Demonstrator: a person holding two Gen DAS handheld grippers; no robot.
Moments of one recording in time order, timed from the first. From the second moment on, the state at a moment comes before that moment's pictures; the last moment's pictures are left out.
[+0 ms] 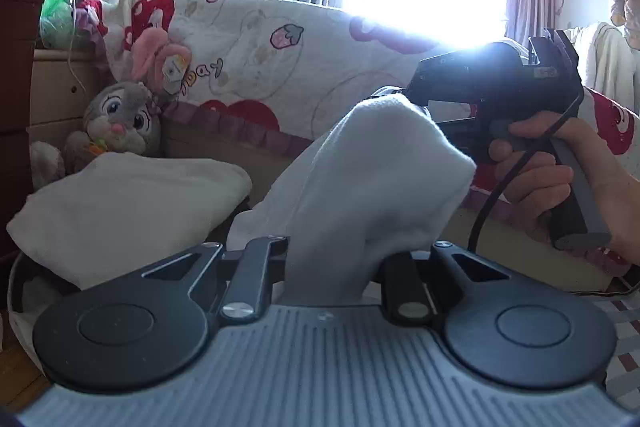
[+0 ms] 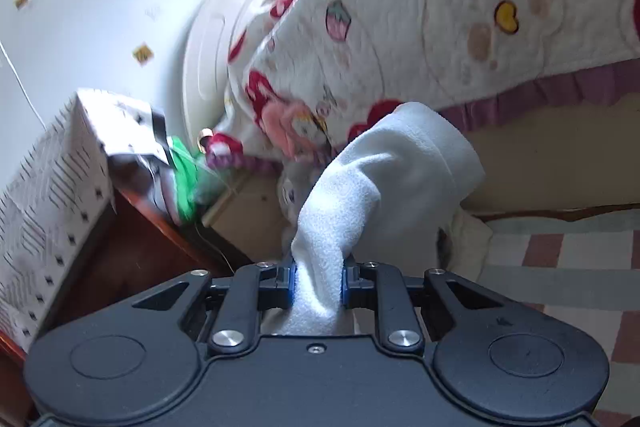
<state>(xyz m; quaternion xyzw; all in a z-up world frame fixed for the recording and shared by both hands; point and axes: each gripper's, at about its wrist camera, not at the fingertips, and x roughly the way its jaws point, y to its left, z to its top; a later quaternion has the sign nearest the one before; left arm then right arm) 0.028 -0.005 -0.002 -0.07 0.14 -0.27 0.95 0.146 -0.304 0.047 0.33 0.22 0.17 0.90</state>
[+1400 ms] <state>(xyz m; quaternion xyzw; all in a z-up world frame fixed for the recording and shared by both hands) 0.215 0.209 -0.090 -0.40 0.23 -0.08 0.89 0.263 -0.169 -0.078 0.35 0.39 0.32 0.79</state>
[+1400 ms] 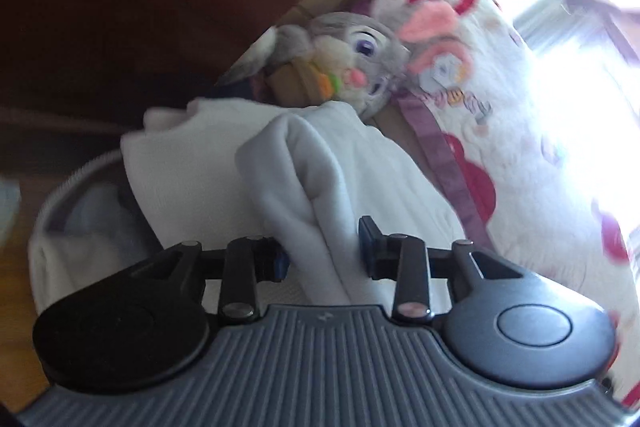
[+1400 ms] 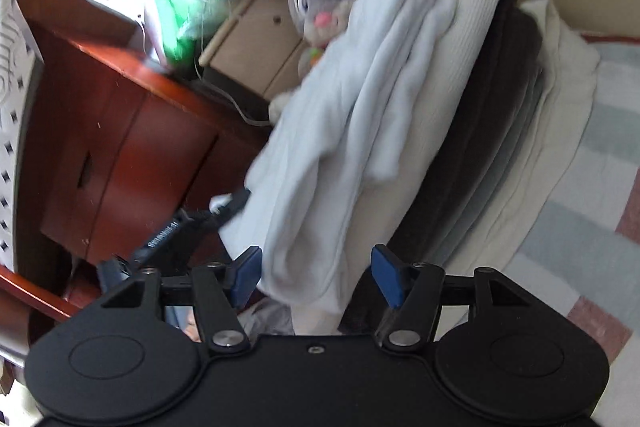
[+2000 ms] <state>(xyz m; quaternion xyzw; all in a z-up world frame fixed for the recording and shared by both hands) 0.251 0.243 -0.010 -0.24 0.21 -0.01 0.95 0.254 -0.116 -0.039 0.26 0.32 0.37 0.83</state>
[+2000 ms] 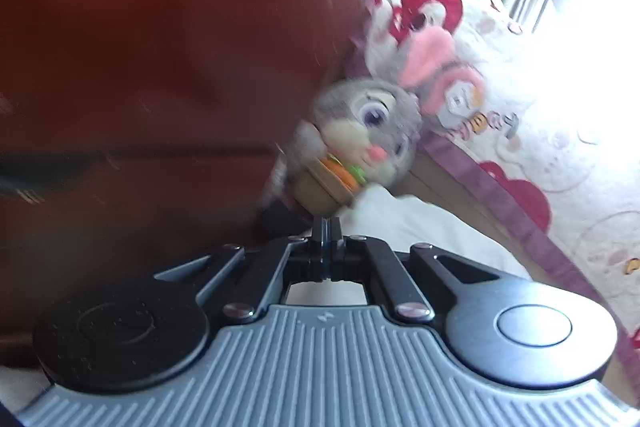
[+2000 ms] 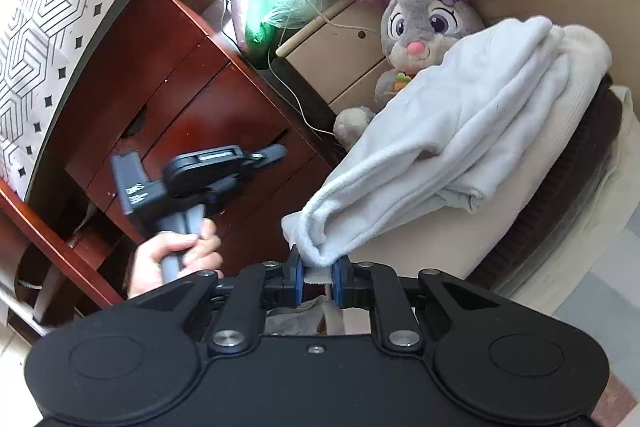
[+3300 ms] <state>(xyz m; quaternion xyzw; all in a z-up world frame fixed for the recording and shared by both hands) 0.265 0.279 -0.109 -0.35 0.29 -0.04 0.89 0.271 -0.124 -0.056 0.28 0.40 0.36 0.80</state>
